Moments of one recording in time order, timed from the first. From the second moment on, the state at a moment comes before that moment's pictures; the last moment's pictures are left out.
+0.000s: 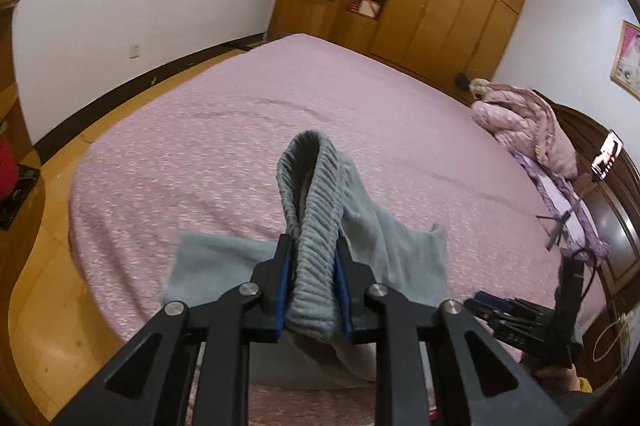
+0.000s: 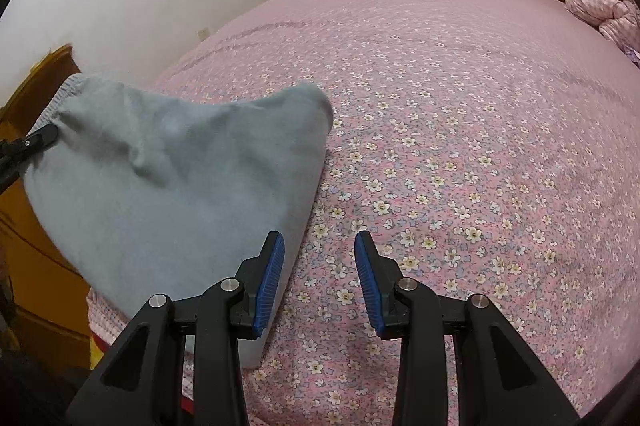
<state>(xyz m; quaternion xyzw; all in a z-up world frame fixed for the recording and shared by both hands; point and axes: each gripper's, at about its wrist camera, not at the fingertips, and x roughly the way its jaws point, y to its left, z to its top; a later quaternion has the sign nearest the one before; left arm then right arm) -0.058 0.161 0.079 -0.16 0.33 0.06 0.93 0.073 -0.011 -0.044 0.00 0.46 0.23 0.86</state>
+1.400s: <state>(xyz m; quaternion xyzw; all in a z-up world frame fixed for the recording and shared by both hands) 0.003 0.214 -0.027 -0.12 0.45 0.13 0.88 0.203 0.064 -0.077 0.01 0.49 0.24 0.84</state>
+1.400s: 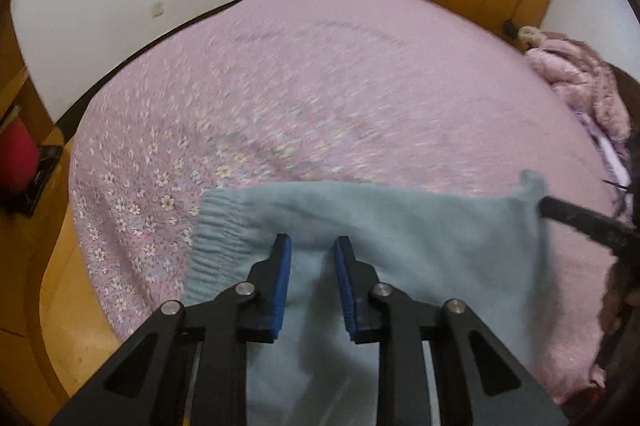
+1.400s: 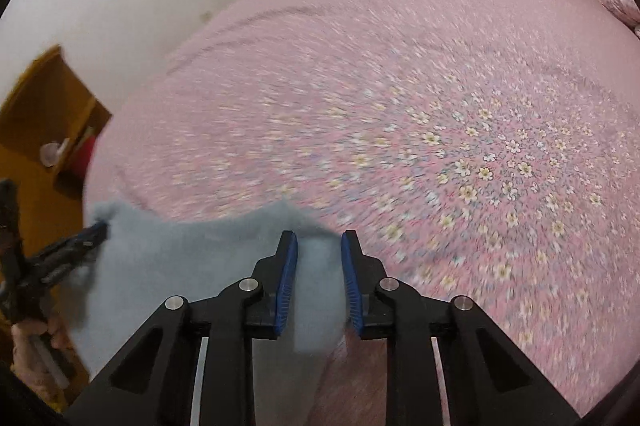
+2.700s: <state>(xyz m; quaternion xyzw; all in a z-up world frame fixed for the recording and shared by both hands) -0.077 0.175 -0.002 -0.12 0.46 0.10 0.88 0.124 -0.007 -0.088 0.10 0.56 0.24 0.79</state>
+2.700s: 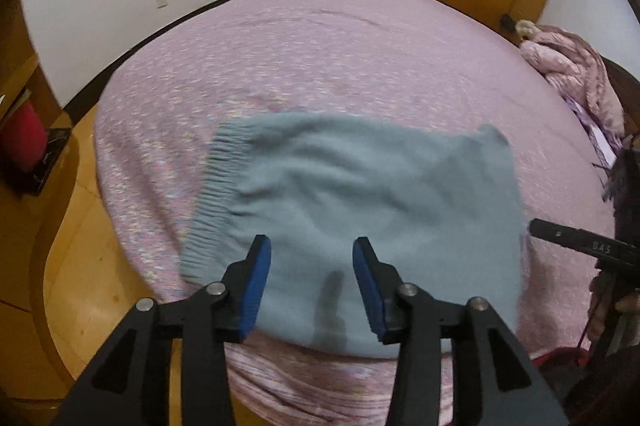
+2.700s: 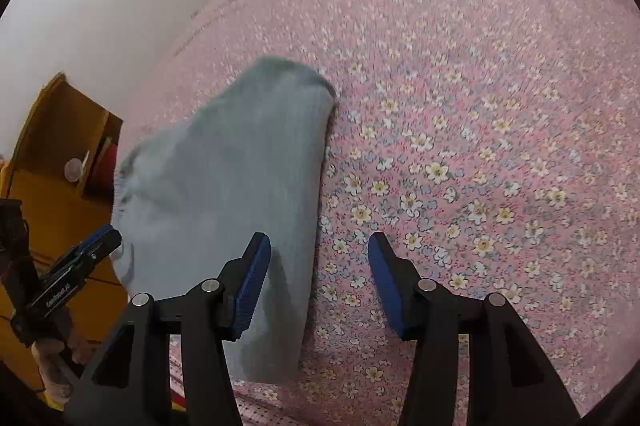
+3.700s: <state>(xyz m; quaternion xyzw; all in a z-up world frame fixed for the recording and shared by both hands) -0.057 0.160 -0.034 -0.12 0.48 0.10 0.86 0.113 -0.032 -0.097 0.13 0.60 0.30 0.73</state>
